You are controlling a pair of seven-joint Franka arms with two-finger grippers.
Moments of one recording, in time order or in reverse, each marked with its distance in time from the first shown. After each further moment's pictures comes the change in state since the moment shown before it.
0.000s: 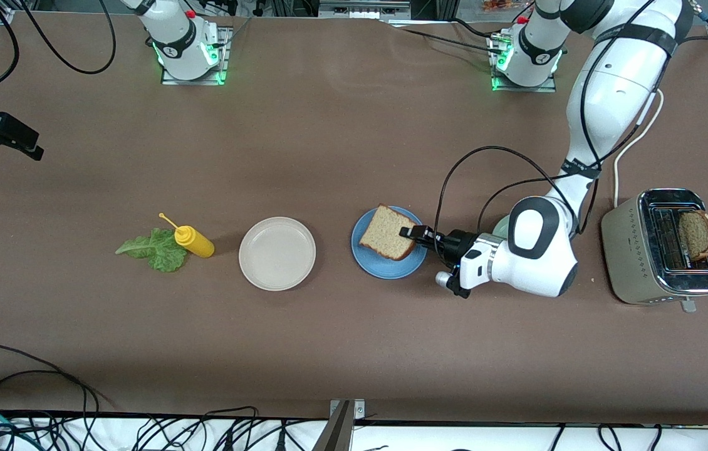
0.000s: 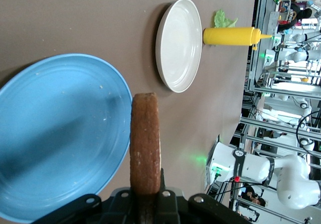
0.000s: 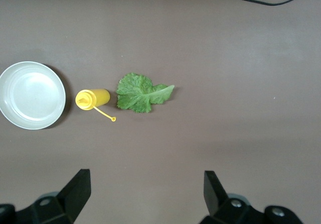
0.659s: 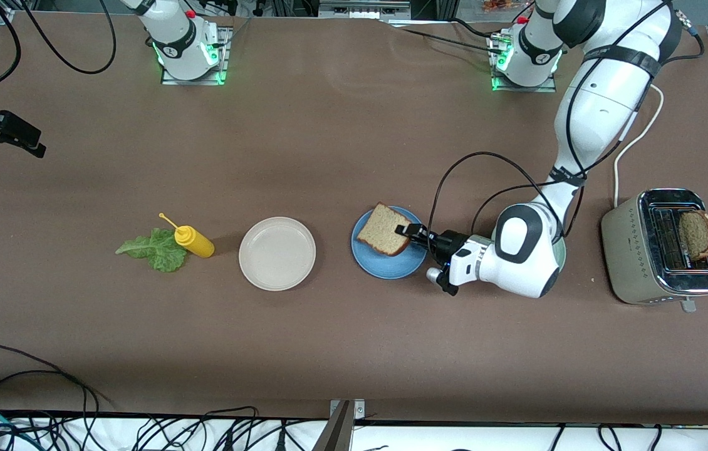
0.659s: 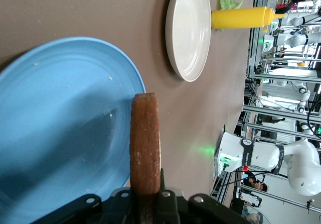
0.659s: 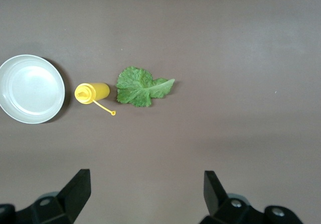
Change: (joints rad) left arm -0.016 0.068 0.000 -0.003 -0.001 0.007 0.100; right arm 0.000 0.000 0.000 0.000 0.001 -0.025 0.000
